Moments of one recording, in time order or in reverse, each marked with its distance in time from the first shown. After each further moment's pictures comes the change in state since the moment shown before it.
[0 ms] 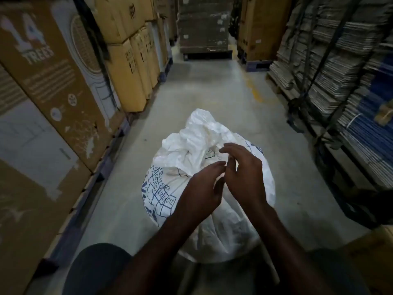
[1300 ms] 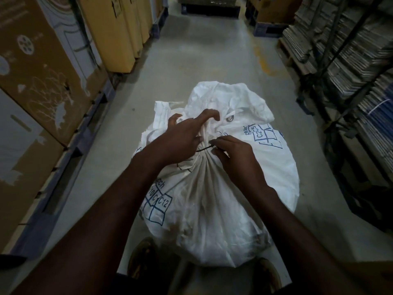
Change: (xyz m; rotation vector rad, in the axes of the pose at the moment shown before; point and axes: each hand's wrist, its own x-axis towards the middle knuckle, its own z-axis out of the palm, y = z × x) left_hand 0.109 -0.185 -0.021 0.138 -0.363 -0.096; right_hand 0.052 0.110 0.135 -0.169 -0.373 -0.111
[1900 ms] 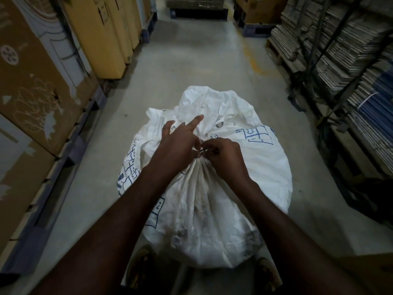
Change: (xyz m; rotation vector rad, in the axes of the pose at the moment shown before) left_hand 0.015 0.003 0.034 0.274 0.037 -0.157; right_hand 0.009 0.015 0.022 0.170 0.033 0.219
